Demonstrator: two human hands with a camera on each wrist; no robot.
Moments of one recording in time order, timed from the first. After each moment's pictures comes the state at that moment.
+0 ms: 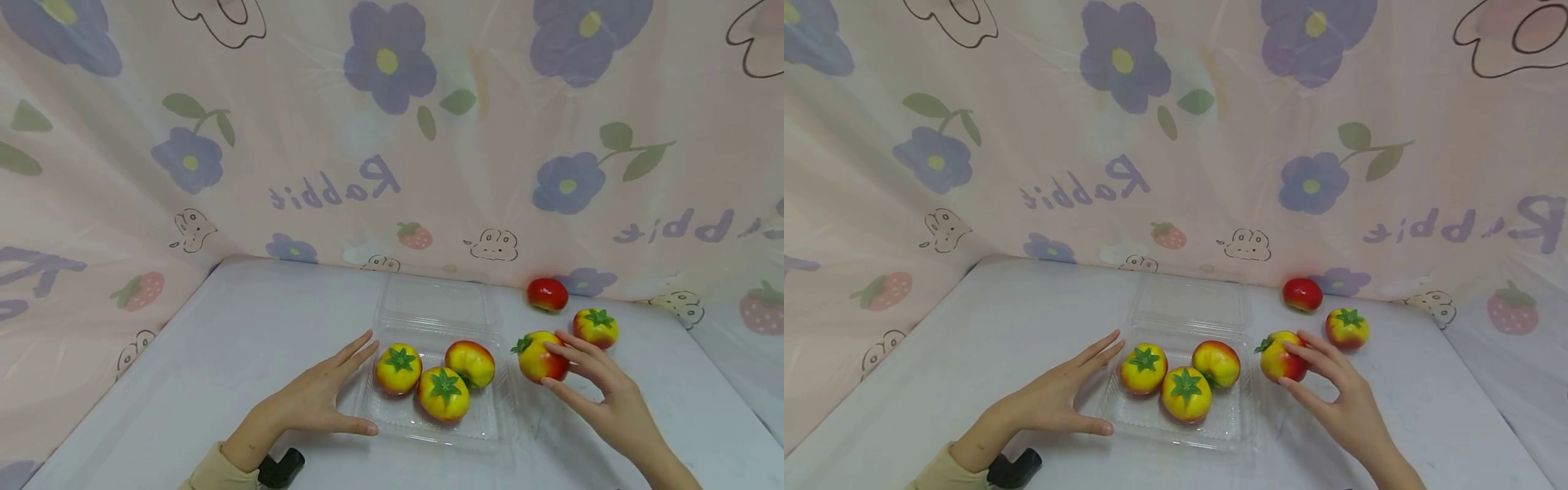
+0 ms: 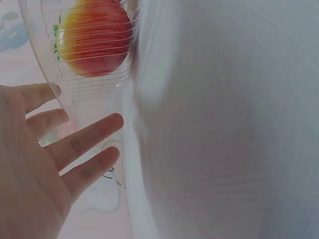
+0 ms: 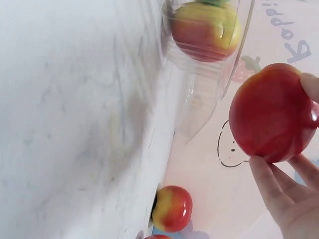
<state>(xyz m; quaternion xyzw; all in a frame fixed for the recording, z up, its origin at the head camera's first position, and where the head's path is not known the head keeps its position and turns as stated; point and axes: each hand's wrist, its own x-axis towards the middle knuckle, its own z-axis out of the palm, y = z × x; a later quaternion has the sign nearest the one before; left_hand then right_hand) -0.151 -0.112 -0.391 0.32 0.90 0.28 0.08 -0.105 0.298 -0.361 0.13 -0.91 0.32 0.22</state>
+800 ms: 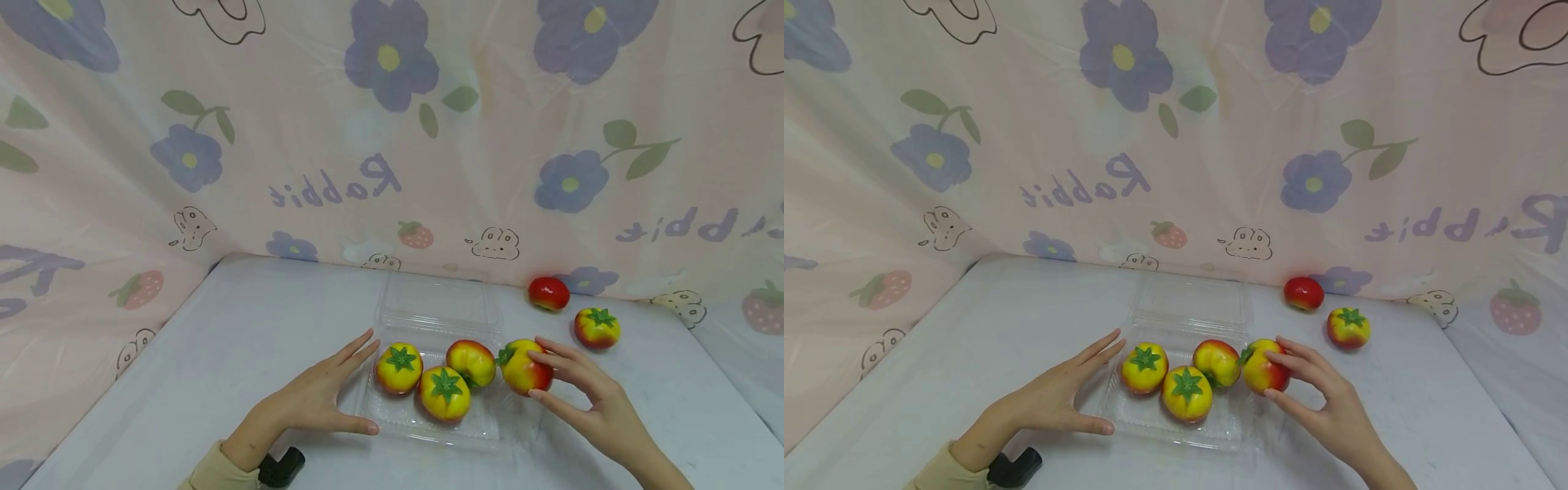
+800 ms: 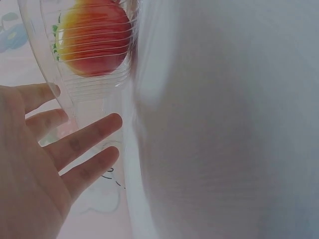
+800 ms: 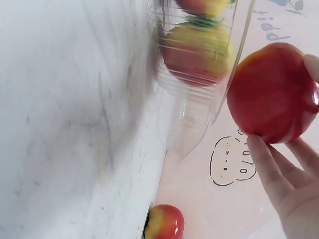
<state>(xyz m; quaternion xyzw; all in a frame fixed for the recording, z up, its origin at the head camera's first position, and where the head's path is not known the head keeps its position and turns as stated) -0.153 -0.113 -0.390 0.32 0.90 0.28 0.09 -0.101 0.282 -0.357 0.21 -0.89 0.36 0.18</state>
